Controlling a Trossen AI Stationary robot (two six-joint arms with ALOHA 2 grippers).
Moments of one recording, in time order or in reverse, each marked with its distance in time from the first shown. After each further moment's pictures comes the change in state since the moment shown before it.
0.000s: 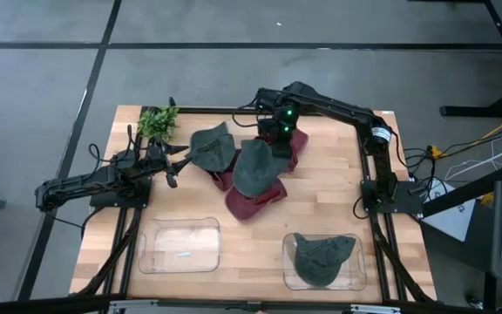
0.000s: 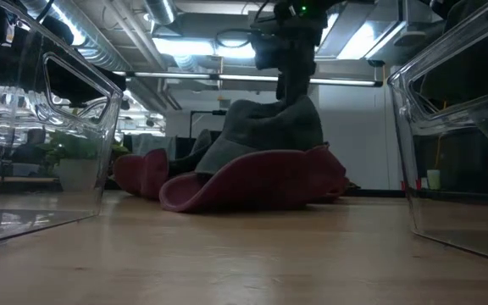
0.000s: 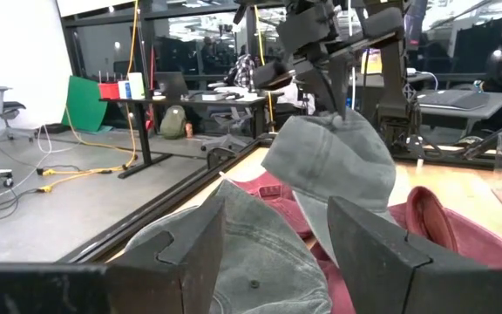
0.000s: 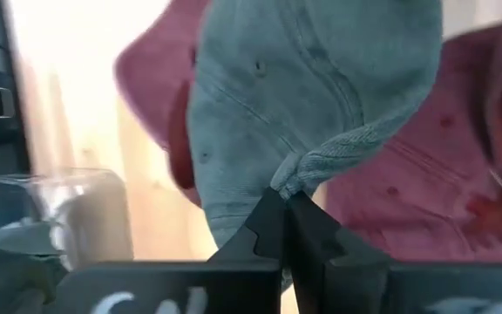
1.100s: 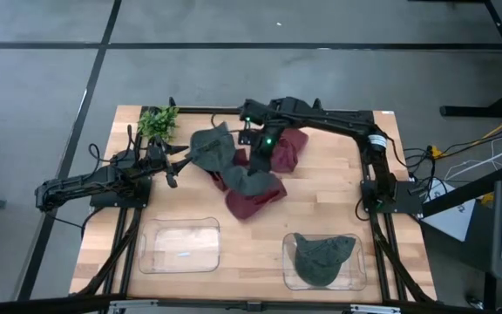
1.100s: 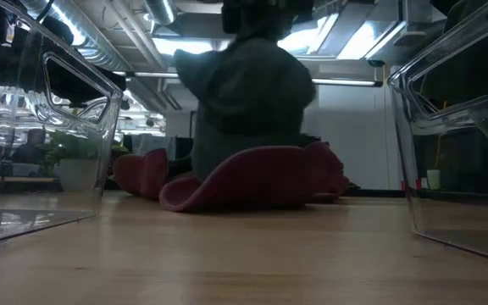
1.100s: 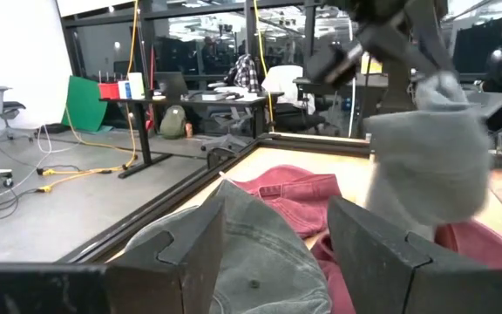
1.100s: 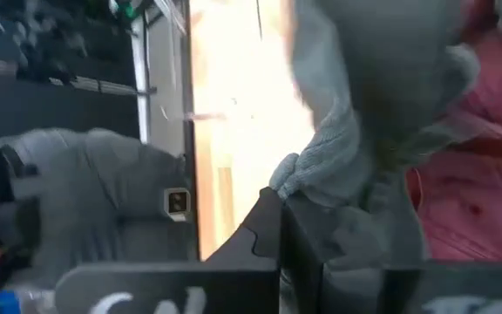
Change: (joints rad) left arm 0.000 0.000 0.000 0.000 0.000 0.000; right arm 0.151 0.018 0.058 0.270 -0.308 0.434
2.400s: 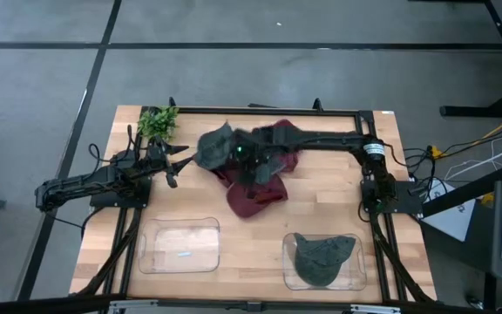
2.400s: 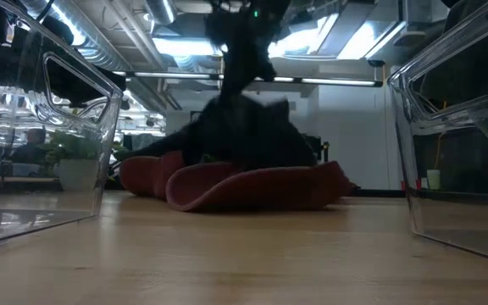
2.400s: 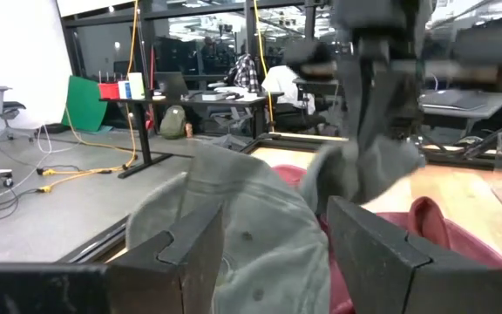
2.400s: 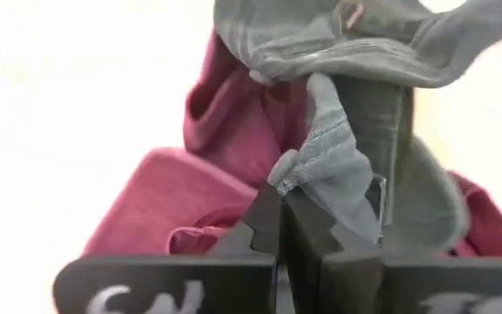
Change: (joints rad) left arm 0.000 0.000 0.000 0.000 0.000 0.000; right arm 0.162 0.014 -0.058 0.181 0.836 0.095
